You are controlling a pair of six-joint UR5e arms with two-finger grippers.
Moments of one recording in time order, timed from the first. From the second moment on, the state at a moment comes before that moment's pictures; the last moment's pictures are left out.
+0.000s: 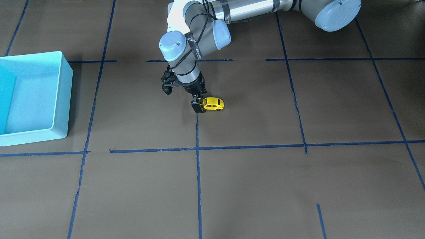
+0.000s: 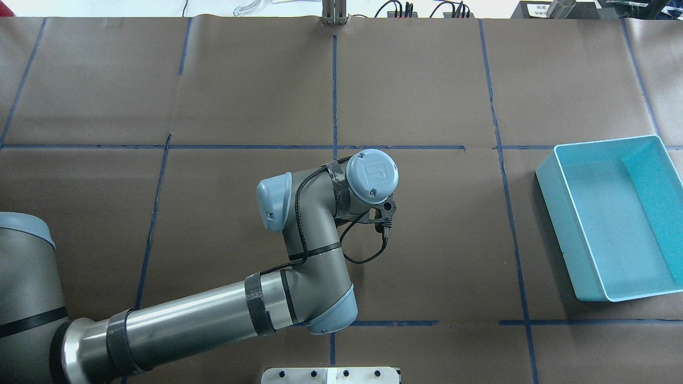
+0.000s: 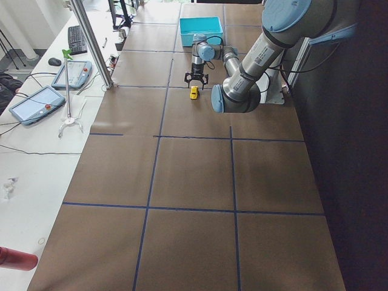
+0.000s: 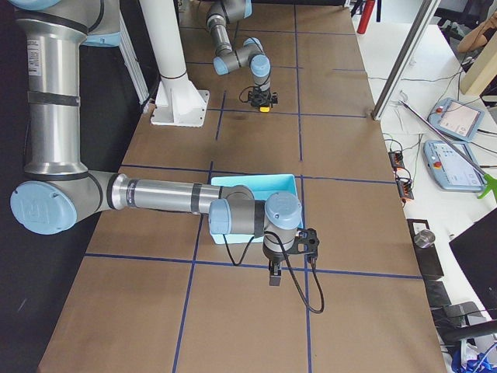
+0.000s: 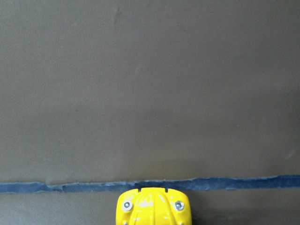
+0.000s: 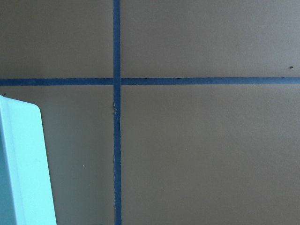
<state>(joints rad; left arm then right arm) -0.40 -2.58 -1.28 -1.38 -1.68 0.40 1.57 -1.63 1.59 -1.51 2.29 0.04</state>
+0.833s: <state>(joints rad) -0.44 -2.59 -1.28 -1.41 -1.68 0.40 1.57 -1.64 1.59 -1.52 2.29 0.04</state>
